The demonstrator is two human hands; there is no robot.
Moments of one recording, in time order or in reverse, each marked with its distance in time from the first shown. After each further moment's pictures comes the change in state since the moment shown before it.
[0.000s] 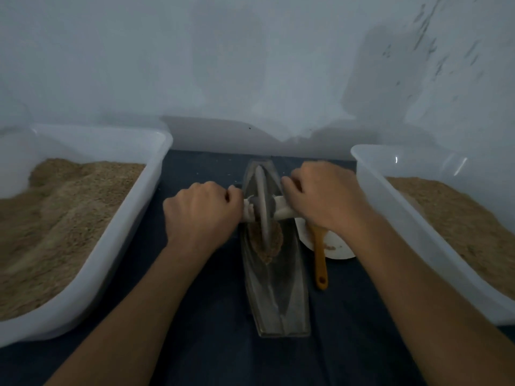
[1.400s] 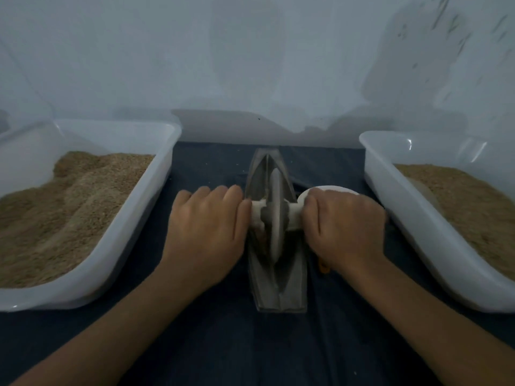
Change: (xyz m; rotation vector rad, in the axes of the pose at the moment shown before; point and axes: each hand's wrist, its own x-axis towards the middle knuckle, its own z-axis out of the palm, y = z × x) left_hand -0.049 -0.003 -0.043 0.066 -0.027 0.405; right_hand -0.077 -0.013 0.010 0.007 0.288 0.062
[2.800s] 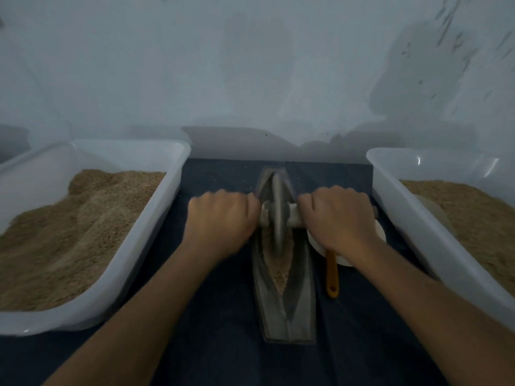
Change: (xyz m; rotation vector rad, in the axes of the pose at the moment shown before) left_hand 0.050 -0.011 0.013 0.227 -0.177 0.080; right_hand 0.052 0.010 0.024 -0.060 -0.245 0.096
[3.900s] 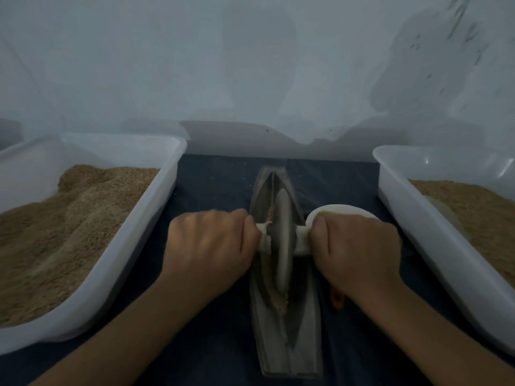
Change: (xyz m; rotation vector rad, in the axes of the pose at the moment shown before) left_hand -0.032 0.013 -0.019 -0.046 0.070 -0.116; right_hand -0.048 -0.003 -0.005 0.105 0.168 -0.070
